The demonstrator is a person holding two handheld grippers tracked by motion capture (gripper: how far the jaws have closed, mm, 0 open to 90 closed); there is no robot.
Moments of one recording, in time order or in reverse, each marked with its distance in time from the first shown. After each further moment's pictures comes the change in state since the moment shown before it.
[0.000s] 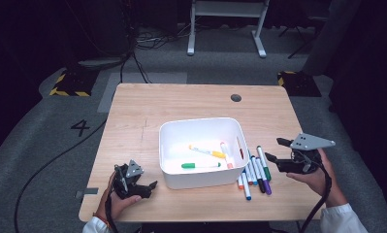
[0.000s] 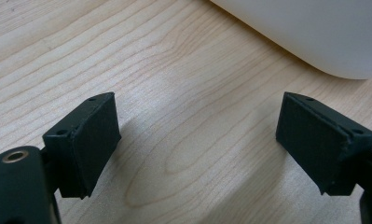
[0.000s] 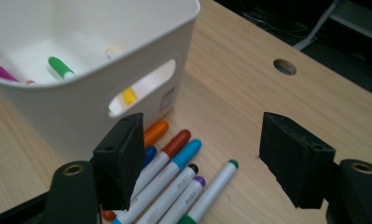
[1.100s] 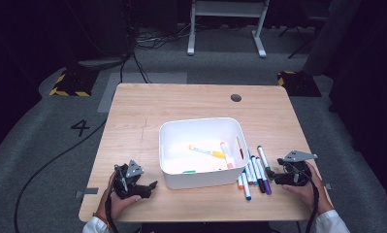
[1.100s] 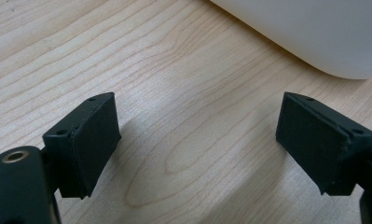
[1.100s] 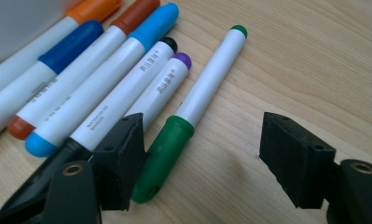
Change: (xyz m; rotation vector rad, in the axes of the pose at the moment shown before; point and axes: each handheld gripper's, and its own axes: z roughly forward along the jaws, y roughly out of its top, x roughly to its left) left arm 0.000 0.000 0.000 0.000 0.001 0.000; right arm -0.011 -0.095 0.053 0.214 -0.036 0.167
